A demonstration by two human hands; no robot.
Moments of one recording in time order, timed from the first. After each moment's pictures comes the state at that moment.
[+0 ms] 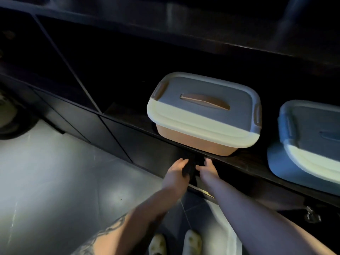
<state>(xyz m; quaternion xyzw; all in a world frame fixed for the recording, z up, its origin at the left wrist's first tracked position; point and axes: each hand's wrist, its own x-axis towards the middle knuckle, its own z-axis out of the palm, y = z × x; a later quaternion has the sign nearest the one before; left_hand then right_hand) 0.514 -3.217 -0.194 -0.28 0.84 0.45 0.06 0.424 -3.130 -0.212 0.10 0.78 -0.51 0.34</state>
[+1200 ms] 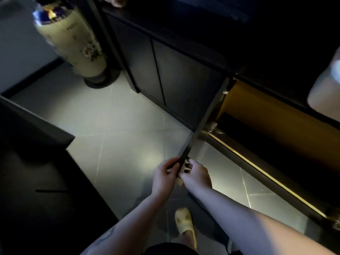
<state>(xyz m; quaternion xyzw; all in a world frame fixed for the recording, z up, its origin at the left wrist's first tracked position) 0.896 -3.433 -0.204 -0.47 0.64 0.59 -0.18 0.804 -3.373 -0.188 -0.20 0.85 -0.27 0.40</state>
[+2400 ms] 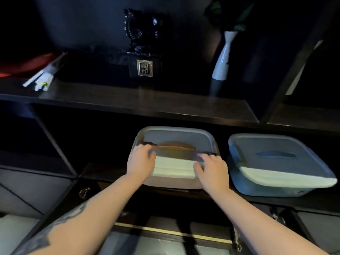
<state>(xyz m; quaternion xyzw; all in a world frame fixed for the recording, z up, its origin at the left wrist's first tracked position) 0.438 -3.329 -0.043 -0.18 0.93 0.29 -0.15 0.403 -3.107 -0.045 -0.14 0.97 -0.17 -0.09</state>
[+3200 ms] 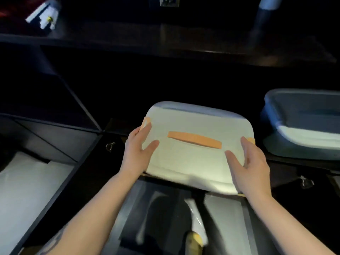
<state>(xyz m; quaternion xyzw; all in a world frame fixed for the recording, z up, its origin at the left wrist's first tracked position) 0.551 -3.365 -0.092 -0.20 0.85 0.47 -0.15 0.493 -3.079 -0.091 -0.02 0.91 -0.41 -0.03</state>
